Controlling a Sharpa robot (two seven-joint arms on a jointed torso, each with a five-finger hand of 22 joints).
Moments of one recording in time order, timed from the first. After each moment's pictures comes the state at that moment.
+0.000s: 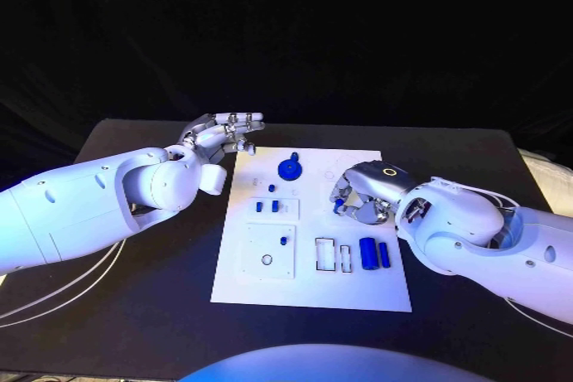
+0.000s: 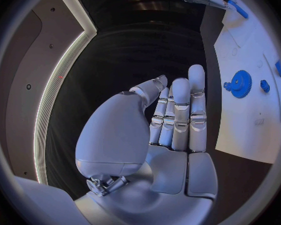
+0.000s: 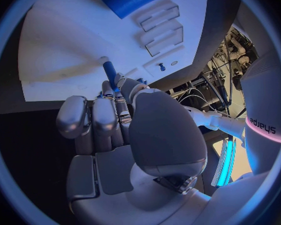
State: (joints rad) left arm 1.20 -0.86 -0.02 1.49 0.11 -0.25 0.32; left_hand 1.37 -0.14 0.48 -0.08 0.13 1.04 0.19 0.09 0.07 1.11 0.12 0.16 0.07 1.23 0.02 1.00 0.54 0.17 1.26 0.11 0.54 0.86; right arm 1.07 -0.90 0.04 1.83 -1.79 -0.23 -0.31; right_hand 1.44 -0.09 0.48 0.02 0.04 1.18 0.11 0.10 0.10 1.20 0.08 0.15 0.07 1.47 -0.03 1.13 1.04 0.12 1.32 0.08 1.27 1.04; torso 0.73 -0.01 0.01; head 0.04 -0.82
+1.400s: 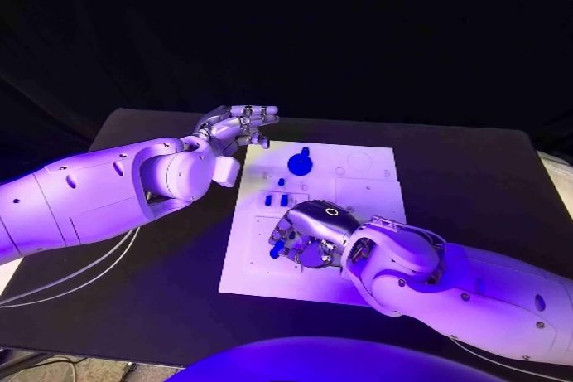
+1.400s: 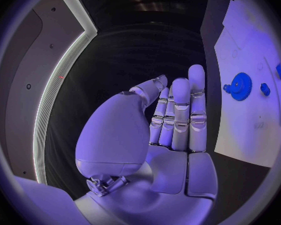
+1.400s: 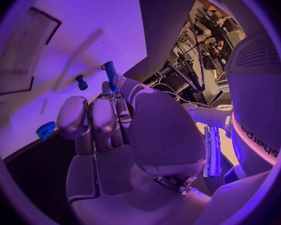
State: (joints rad) left arm 1.20 -0.85 -0.02 1.49 0.10 -0.24 0.32; left_hand 1.37 -0.14 0.48 -0.08 0.13 1.04 0.19 0.09 0.07 1.11 0.12 0.16 0.07 1.23 0.02 1.00 0.54 0.17 1.26 0.11 0.54 0.86; right arm 0.94 -0.67 0.01 1.80 -1.70 -0.26 -0.21; right_hand 1.44 -0.09 0.50 0.01 0.05 1.18 0.12 0.09 0.10 1.20 0.08 0.13 0.07 1.47 -0.03 1.14 1.05 0.12 1.32 0.08 1.28 1.05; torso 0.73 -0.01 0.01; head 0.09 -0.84
